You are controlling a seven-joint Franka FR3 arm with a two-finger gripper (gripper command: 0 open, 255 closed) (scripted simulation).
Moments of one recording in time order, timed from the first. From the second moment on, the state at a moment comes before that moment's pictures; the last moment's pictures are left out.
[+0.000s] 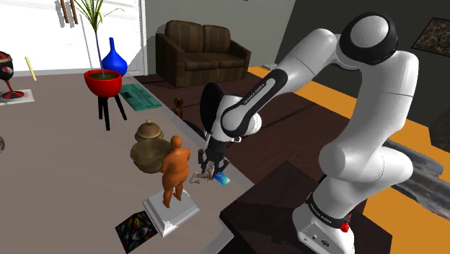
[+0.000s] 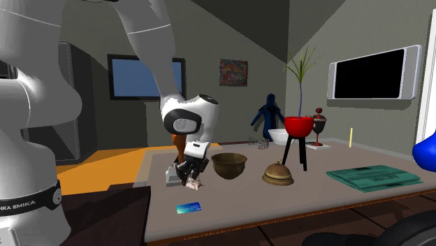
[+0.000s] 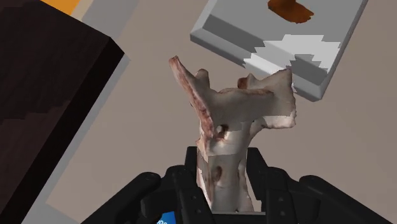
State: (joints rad) arm -0.68 0.41 0.93 -2.54 0.11 2.70 1.22
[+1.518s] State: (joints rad) arm -0.99 -0.21 1.29 -2.48 0.74 2.19 0.86
